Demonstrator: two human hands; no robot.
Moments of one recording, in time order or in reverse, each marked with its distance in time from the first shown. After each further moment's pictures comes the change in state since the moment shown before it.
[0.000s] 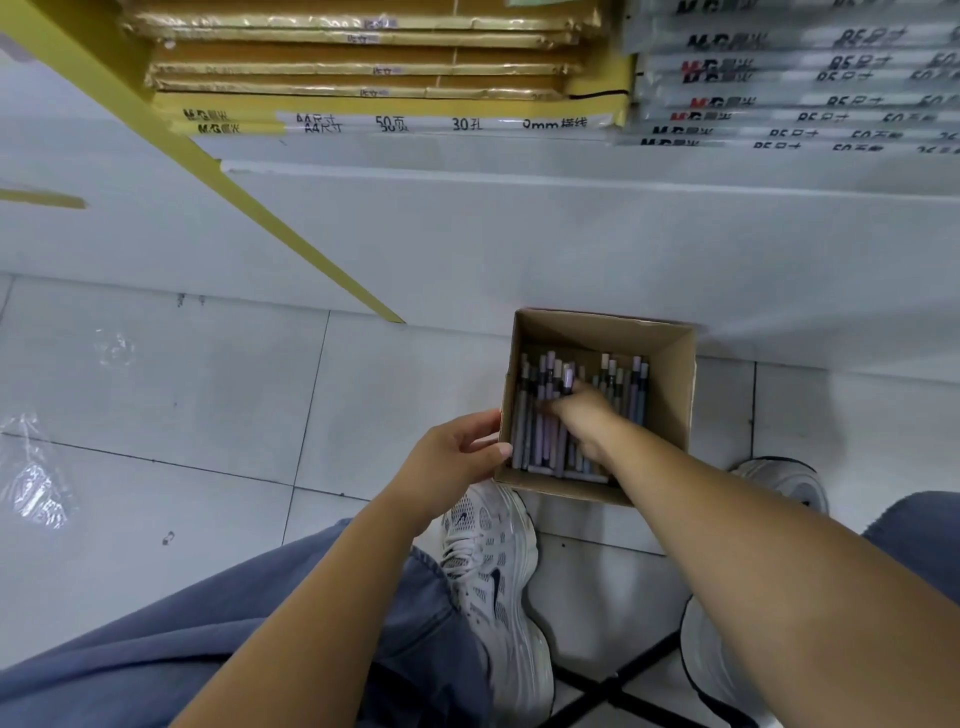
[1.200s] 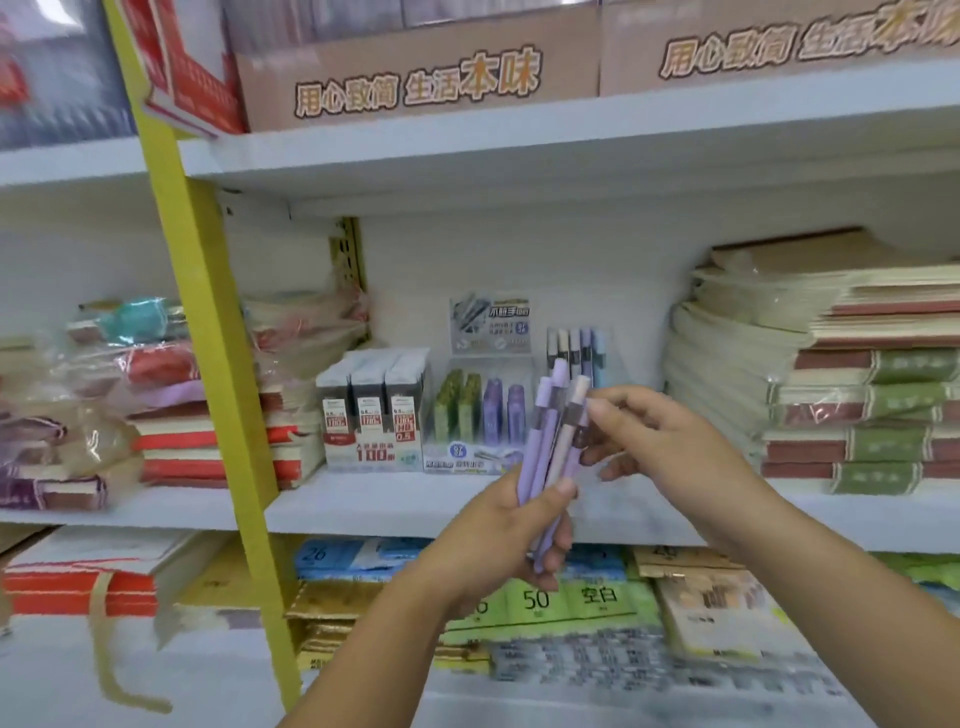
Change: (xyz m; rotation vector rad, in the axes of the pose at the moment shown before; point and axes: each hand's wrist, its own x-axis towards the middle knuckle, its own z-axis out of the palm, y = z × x) left_hand -0.190 0.375 0.078 0.163 -0.148 0.906; right_hand -0.454 -0.255 -0.170 -0.031 0.188 -1.466
